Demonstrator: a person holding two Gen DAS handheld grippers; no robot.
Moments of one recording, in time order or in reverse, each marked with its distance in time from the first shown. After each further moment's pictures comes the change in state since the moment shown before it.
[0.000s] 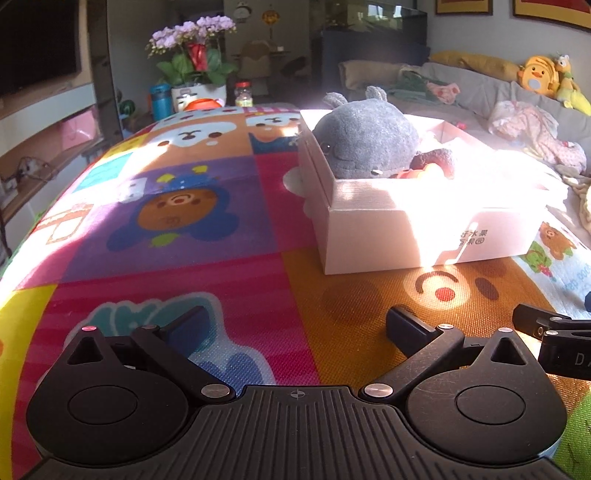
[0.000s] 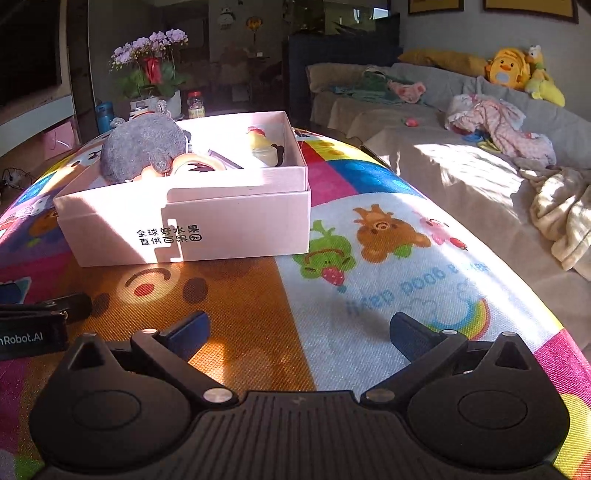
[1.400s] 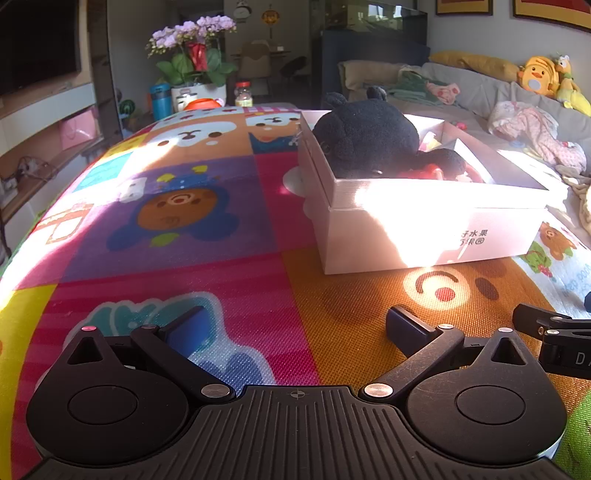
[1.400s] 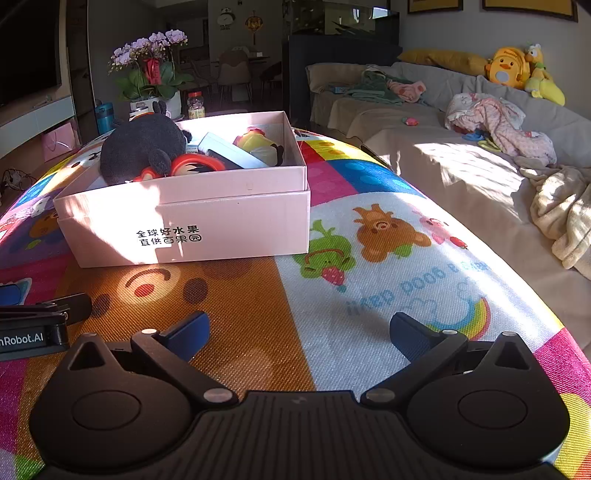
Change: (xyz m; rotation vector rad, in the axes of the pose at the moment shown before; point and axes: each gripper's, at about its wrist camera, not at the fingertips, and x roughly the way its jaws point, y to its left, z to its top) left arm 0.000 0.000 0.000 -0.003 0.000 -0.002; right arm 0.000 0.002 -0.002 0.008 0.001 0.002
